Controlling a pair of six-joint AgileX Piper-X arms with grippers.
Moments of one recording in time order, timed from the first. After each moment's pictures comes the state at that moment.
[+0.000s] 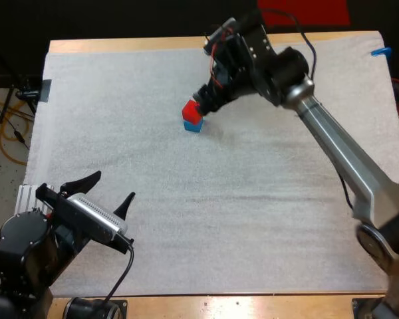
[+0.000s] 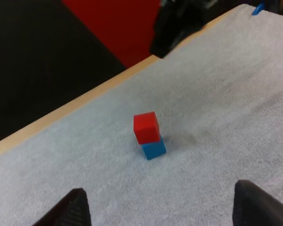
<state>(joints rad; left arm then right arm) -0.16 0.46 -0.90 0.95 0.27 -1.46 0.61 1.91 -1.96 0.99 -0.22 -2.06</state>
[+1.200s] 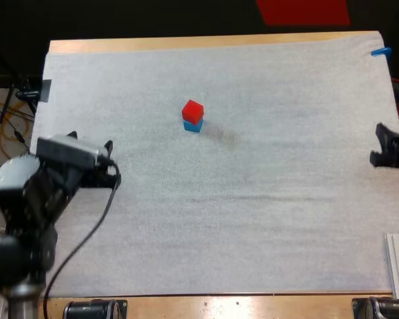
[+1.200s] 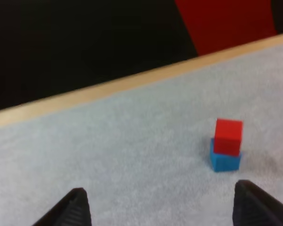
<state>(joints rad) 0.05 0.69 -0.89 0.73 0.27 -1.58 -0.08 0.80 -1.00 0.84 -0.23 -1.99</state>
